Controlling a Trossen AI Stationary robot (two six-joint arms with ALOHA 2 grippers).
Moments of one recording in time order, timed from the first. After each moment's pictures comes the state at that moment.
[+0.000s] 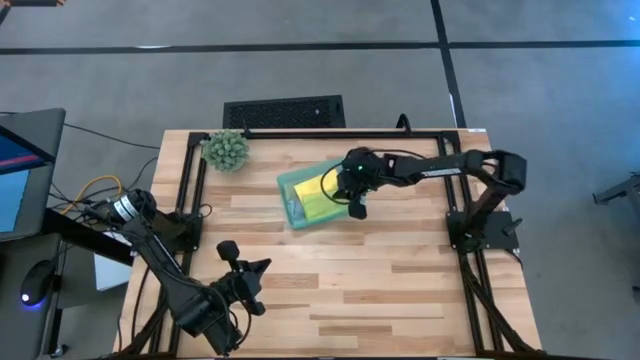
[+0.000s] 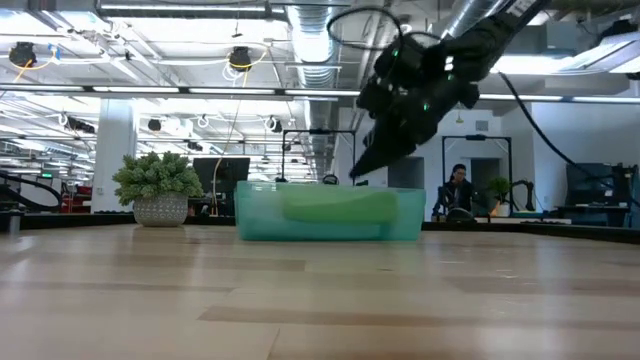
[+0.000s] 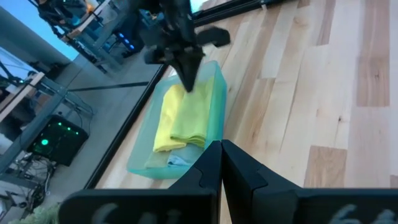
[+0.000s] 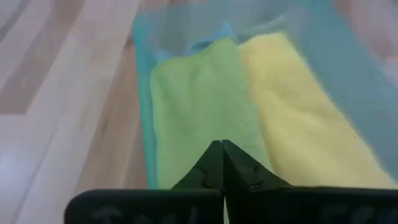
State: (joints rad) left arm -0.87 1.74 1.48 -1.40 -1.13 -1.12; right arm -0.31 1.69 0.93 -0.05 -0.34 -0.31
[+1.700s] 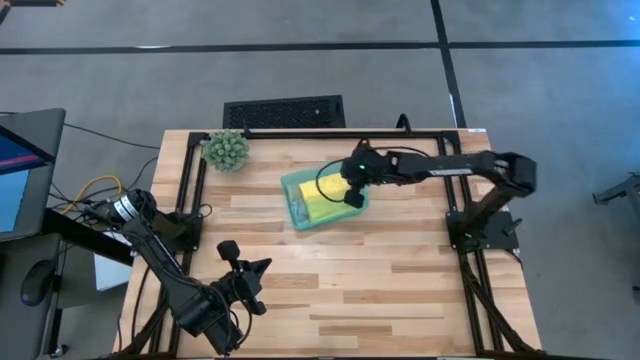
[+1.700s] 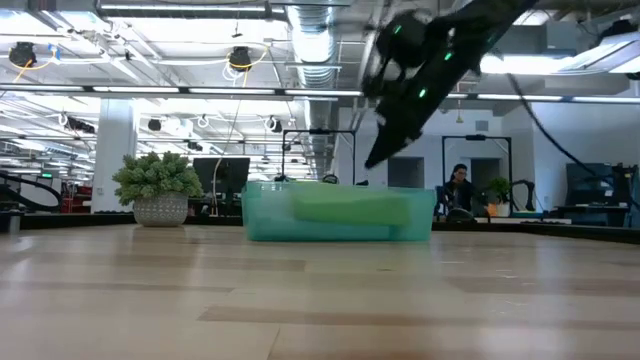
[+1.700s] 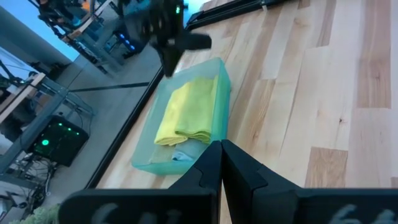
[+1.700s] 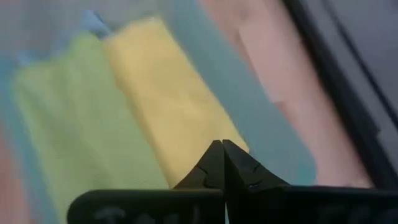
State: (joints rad) left arm -0.87 1.74 1.48 -1.39 -1.14 -1.11; right arm -0.29 1.63 1.02 -0.26 0.10 -0.18
